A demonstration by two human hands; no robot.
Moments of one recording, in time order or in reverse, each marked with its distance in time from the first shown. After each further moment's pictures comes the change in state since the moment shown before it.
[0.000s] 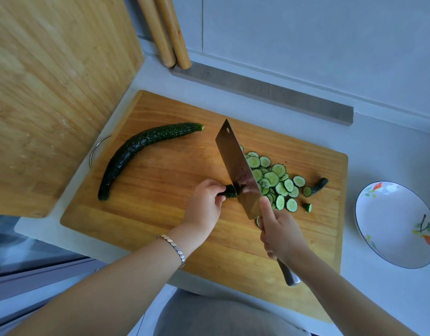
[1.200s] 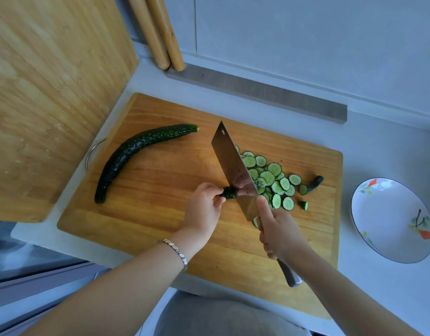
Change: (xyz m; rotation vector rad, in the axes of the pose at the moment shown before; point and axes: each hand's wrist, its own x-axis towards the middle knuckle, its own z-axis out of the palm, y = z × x) left_hand -0.006 0.004 0.005 -0.018 0.020 -0.055; right_hand -0.004 -0.003 -0.004 -0.019 -0.021 0.043
